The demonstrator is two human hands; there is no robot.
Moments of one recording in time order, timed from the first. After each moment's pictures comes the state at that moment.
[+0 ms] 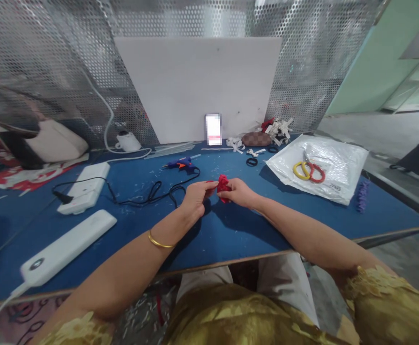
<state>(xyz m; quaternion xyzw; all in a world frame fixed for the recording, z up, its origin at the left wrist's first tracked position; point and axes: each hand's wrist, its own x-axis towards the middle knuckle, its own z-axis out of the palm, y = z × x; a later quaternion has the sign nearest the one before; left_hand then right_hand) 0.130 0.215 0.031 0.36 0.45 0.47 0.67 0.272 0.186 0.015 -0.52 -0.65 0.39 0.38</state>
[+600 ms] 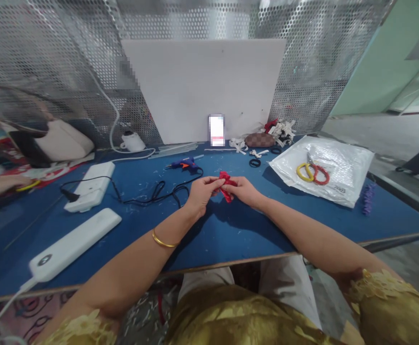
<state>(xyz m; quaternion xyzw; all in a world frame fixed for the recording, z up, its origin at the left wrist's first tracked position) 0.126 0.214 0.037 0.52 0.43 0.42 0.61 0.270 0.184 0.023 -0.46 -0.61 0.44 0.47</state>
